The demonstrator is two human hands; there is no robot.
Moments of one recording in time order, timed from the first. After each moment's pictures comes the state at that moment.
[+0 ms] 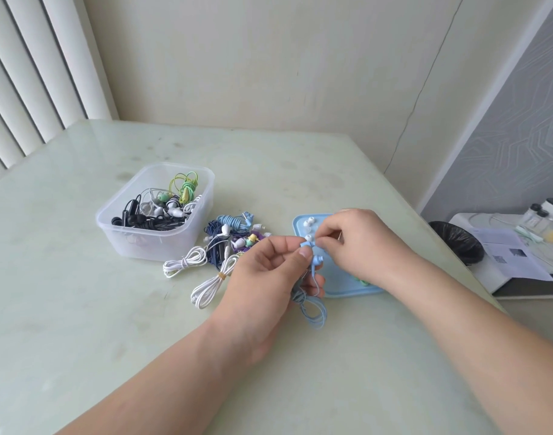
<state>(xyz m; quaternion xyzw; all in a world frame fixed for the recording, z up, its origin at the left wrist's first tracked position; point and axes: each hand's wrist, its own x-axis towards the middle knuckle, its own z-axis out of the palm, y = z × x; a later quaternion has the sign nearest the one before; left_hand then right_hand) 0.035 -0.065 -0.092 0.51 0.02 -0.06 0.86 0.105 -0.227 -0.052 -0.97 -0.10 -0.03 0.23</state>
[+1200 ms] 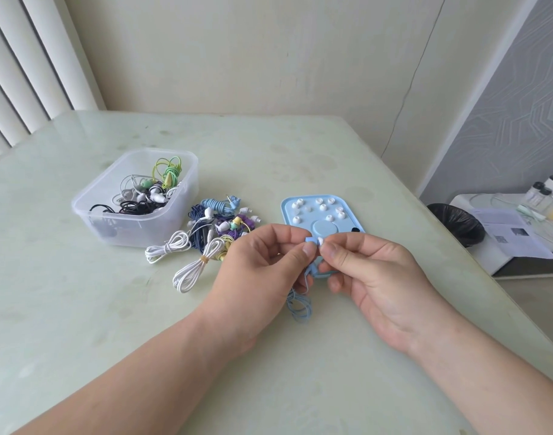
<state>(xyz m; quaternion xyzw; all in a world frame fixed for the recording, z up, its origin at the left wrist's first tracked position) 0.025 -0.073 -0.093 0.63 -0.05 -0.03 0.77 0.023 -0.238 -0.074 -0.60 0.05 0.07 0.79</state>
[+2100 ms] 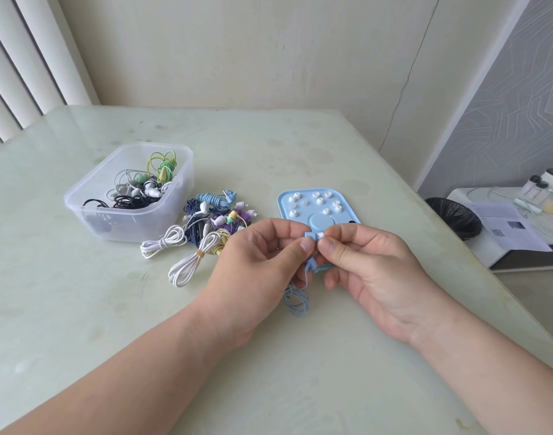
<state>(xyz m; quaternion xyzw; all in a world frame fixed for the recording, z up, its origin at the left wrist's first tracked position) 0.024 -0.073 -0.092 0.64 -0.07 -0.04 0.77 0.026 -0.241 -0.076 -0.61 0.00 0.09 0.78</state>
